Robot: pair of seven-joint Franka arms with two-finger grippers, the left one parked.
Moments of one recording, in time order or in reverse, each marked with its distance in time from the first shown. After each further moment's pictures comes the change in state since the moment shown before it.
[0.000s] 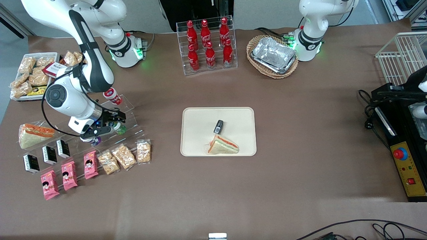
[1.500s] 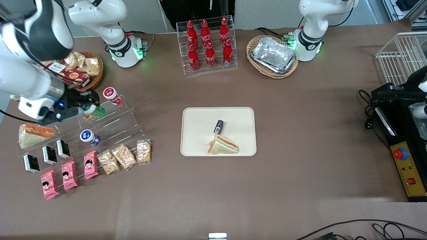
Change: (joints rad) arm -0.001 -0.118 -0.005 0.481 0.000 -0.671 -0.026
